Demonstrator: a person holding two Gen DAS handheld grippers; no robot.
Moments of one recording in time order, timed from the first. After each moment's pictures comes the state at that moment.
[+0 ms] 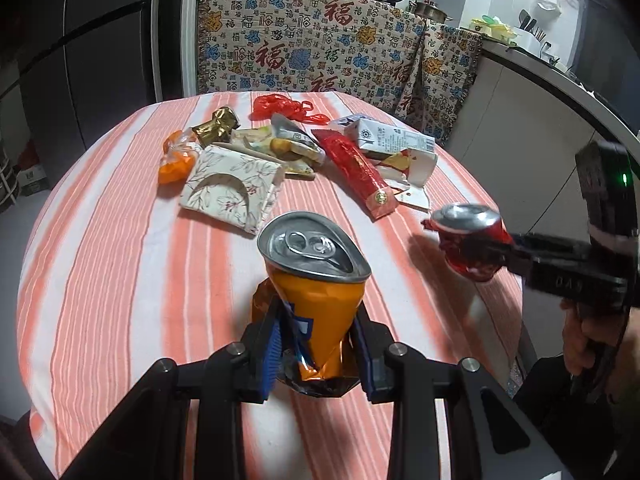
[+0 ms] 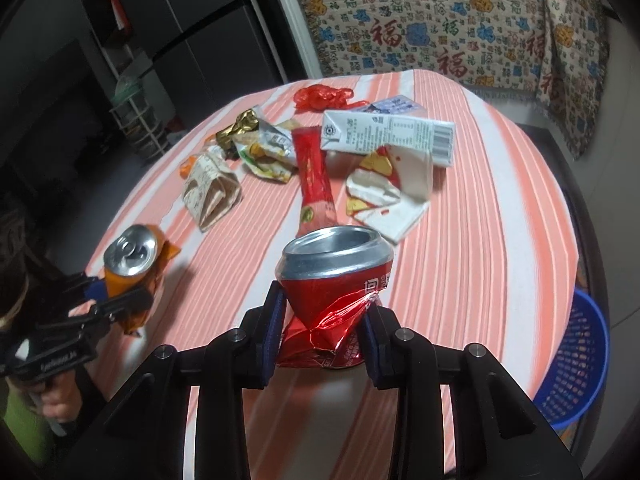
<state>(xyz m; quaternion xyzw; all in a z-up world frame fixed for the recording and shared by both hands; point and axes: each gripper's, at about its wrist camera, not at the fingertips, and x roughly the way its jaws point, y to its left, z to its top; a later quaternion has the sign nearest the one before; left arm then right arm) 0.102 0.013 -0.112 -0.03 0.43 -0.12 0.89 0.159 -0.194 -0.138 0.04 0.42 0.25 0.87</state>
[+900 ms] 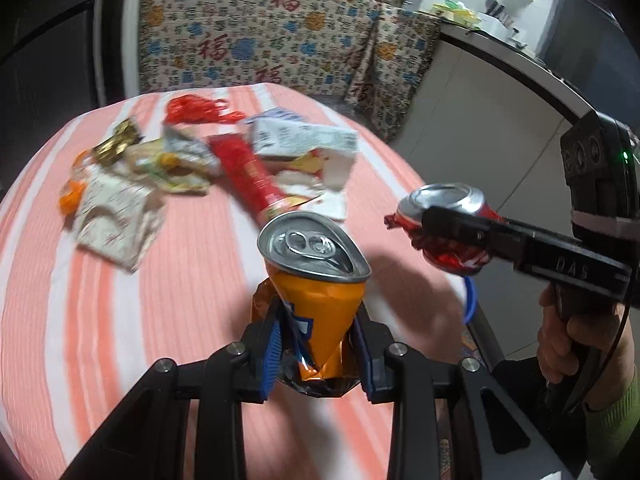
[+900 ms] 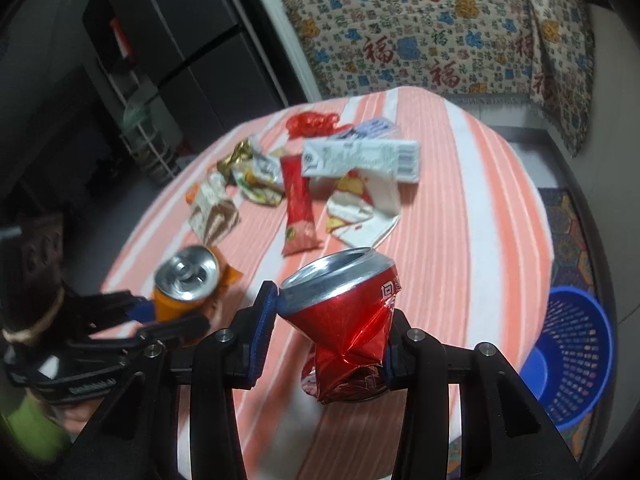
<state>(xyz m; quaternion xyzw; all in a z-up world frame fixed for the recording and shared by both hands) 0.135 -0.073 -0.099 -0.03 0.44 -0.21 0.87 0.168 -0.248 -0.112 0.10 0.38 0.25 0.89</state>
